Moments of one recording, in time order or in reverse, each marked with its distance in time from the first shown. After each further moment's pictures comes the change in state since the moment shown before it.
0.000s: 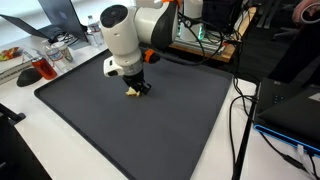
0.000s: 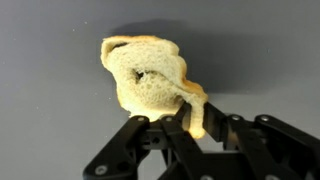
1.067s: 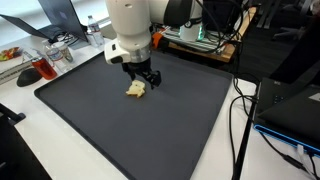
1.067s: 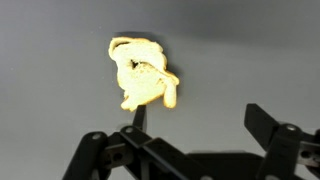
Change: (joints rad) arm 0.082 -0.098 -0.001 0.047 -0.058 -0.187 0.040
